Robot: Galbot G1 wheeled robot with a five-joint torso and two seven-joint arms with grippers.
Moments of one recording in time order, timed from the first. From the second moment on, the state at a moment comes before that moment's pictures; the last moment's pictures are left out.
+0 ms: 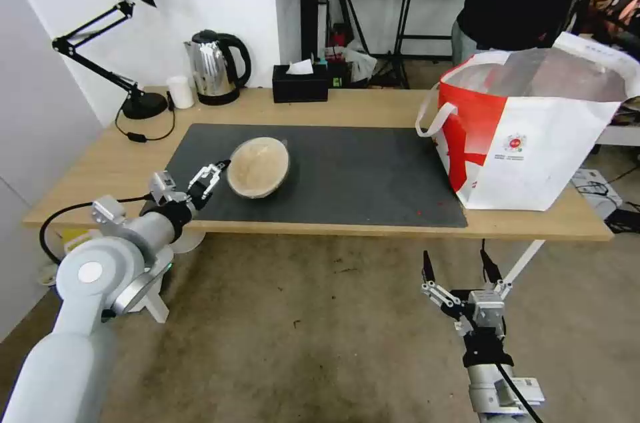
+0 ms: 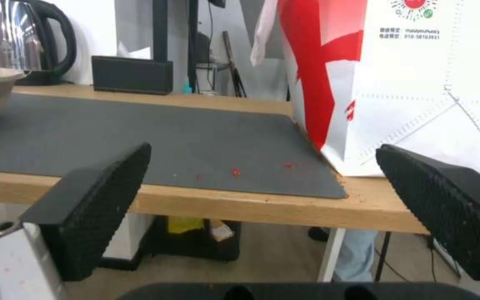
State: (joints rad) left arm 1.15 -1.17 -0.65 -2.09 -1.67 0.50 -0.60; right arm -1.73 0.94 0.24 2.10 0.13 0.39 0.60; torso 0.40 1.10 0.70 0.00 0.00
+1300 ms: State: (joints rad) left arm 0.98 -1.20 -0.53 -1.88 -1.65 0.53 -0.62; right arm -1.73 0.94 0.24 2.10 0.13 0.39 0.60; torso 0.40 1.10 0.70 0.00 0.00
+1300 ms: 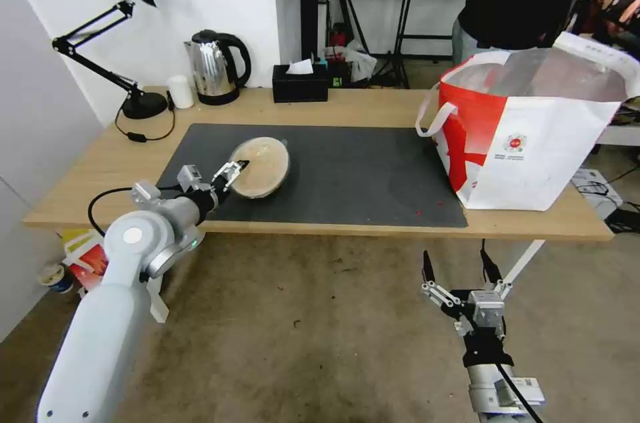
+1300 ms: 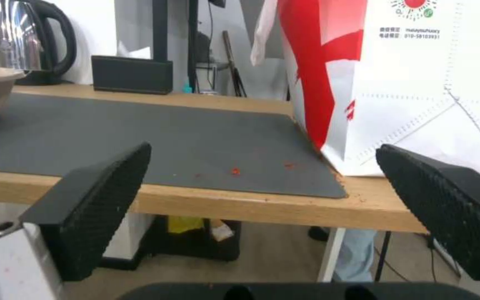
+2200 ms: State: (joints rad) left arm 0.94 -1.23 -0.48 -1.82 -1.61 0.53 -0.61; right arm -1.73 0.94 0.24 2.10 0.13 0.39 0.60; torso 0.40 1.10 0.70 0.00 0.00
